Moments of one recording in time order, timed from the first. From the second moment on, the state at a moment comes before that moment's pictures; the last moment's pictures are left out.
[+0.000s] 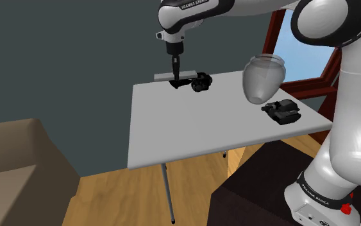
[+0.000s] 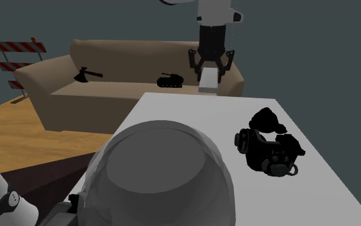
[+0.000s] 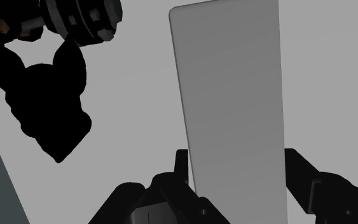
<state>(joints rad) 0.15 0.32 -0.02 -1.49 -0.01 1.82 -0.78</state>
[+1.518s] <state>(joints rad) -0.04 -0.31 -0.20 -2.24 -0.07 1.95 -1.13</state>
